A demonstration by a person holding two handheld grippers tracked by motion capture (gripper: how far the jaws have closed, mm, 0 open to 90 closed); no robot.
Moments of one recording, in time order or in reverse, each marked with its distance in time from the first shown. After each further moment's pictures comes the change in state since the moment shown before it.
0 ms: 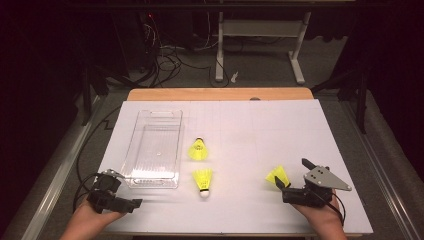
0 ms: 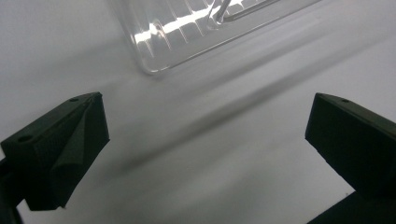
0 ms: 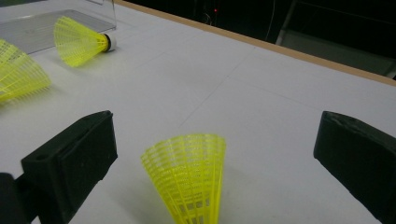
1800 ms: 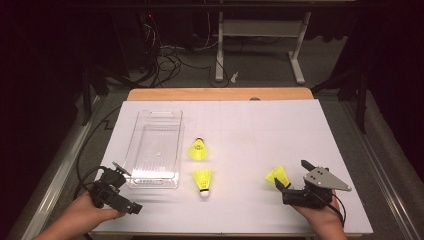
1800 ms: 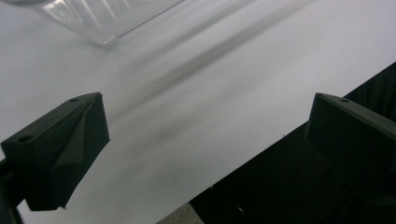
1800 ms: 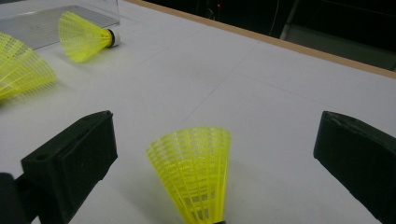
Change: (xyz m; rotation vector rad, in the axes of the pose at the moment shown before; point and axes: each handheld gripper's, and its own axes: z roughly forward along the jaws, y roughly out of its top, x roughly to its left) left arm -0.020 0.027 -0.023 0.249 -0.075 0.050; right arm 0.001 -0.001 -0.001 0.018 0.014 0.003
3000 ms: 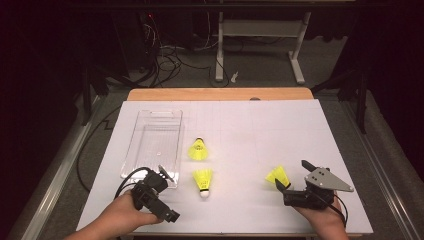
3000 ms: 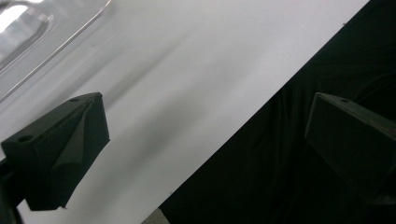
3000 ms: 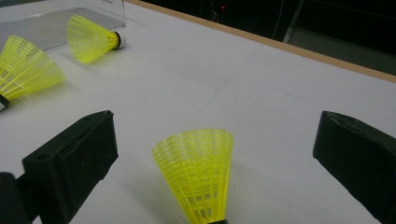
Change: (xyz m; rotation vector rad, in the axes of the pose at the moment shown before) left arm -0.088 0.051 0.019 0.063 -0.083 0.177; right arm 0.000 0.003 -0.005 -0.006 0.014 -0.009
